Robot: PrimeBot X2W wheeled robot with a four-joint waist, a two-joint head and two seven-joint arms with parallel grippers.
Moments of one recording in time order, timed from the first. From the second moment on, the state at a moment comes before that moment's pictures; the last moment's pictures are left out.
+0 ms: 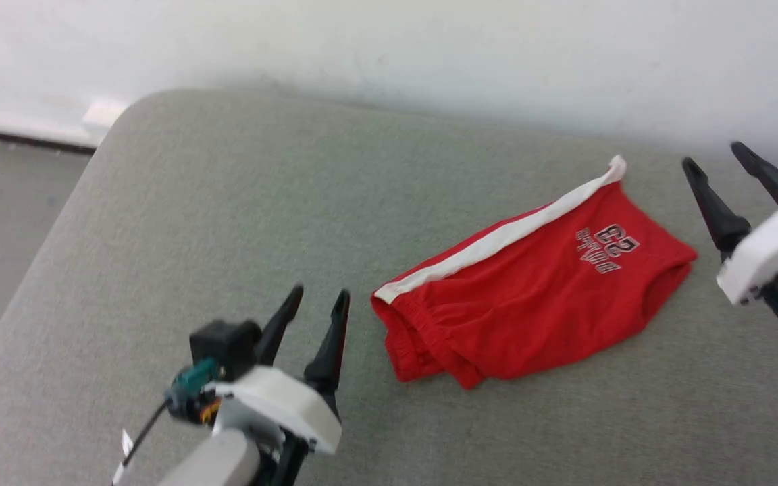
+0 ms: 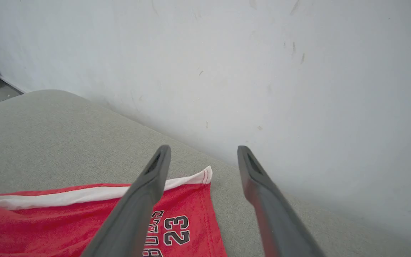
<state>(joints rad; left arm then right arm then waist) -0.29 0.38 -0.70 0.13 -0.80 0.23 -0.26 -0.62 -0.57 0.48 0.56 0.62 0.13 -0.15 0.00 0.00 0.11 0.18</state>
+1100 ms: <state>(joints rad) -0.22 0.23 -0.69 0.31 -0.93 0.34 -0.08 0.00 -0.17 -0.11 -0.10 0.27 0.13 -0.11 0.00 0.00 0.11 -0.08</state>
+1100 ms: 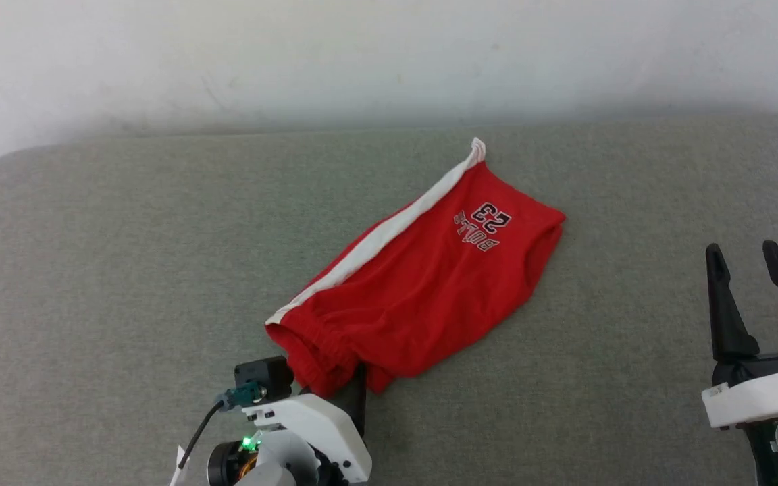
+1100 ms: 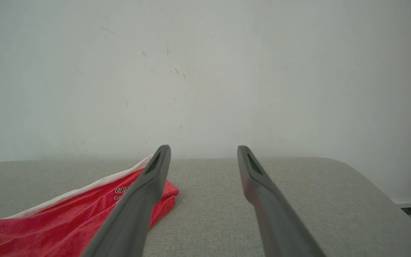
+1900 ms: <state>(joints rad) -0.36 0.19 -0.79 0.40 -0.83 0.27 -0.10 -0.34 -0.30 0.07 0.16 0.38 0.13 0.39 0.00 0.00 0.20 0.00</state>
